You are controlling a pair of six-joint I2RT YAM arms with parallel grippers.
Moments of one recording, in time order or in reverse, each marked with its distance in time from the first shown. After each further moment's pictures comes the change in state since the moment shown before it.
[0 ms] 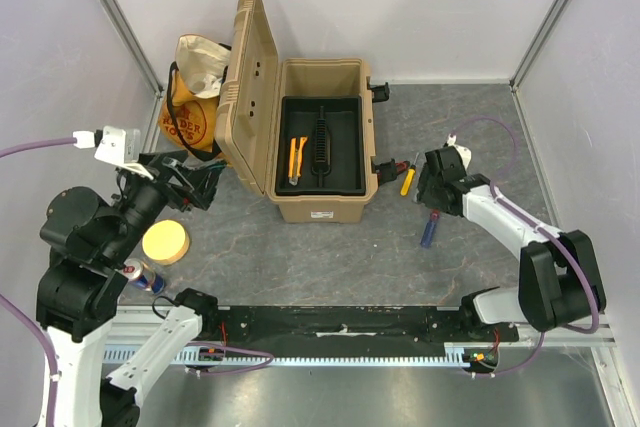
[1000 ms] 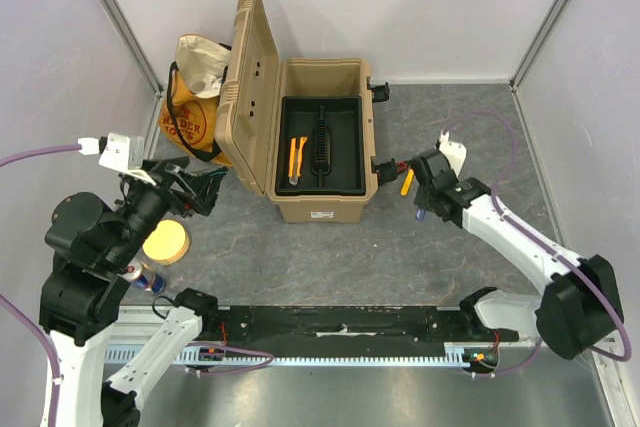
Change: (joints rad) left arm 0.000 -0.042 -0.050 -0.006 0.000 0.002; right arm 0.173 -0.141 -0.005 -0.152 0.170 0.113
